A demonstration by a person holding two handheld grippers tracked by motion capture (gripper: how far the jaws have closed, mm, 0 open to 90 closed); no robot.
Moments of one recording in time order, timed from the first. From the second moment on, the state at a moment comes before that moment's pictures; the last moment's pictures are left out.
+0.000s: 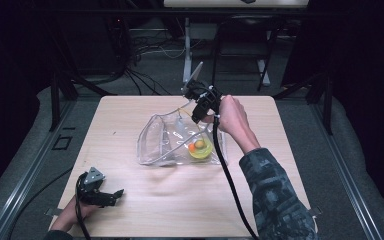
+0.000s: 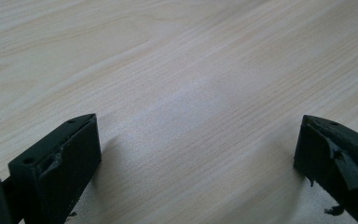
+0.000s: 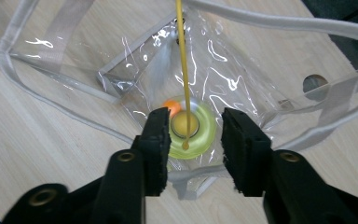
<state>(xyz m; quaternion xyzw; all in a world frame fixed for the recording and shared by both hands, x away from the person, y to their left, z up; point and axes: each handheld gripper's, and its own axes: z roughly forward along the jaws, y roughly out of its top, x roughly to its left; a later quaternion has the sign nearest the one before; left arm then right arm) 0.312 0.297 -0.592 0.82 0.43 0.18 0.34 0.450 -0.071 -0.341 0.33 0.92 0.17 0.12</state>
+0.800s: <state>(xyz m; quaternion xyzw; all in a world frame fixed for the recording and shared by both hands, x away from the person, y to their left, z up) 0.312 0.296 -0.592 0.81 0.43 0.18 0.34 0.405 -0.132 -0.326 0.36 0.88 0.26 0.16</state>
